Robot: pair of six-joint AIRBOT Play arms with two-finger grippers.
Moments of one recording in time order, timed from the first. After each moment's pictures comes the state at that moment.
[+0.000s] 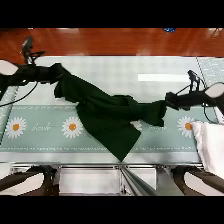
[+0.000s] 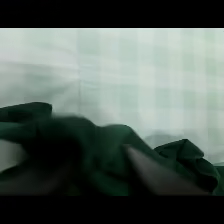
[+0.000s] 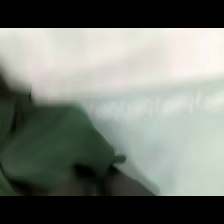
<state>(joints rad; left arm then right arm) 0.01 -1.30 1.12 0.86 -0.83 -1.37 -0.12 -1.21 0.86 -1.04 0.97 1.51</state>
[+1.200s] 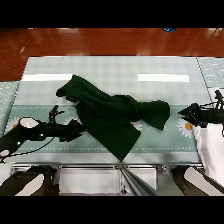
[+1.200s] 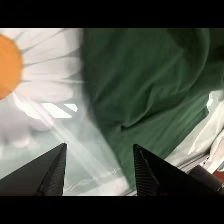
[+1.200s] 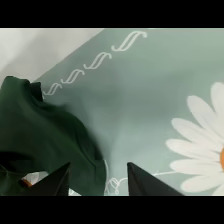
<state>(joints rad) -0.08 -1.04 0.33 0.55 -0.93 -1.41 -0.61 -1.11 0.65 -0.87 1.15 1.24</state>
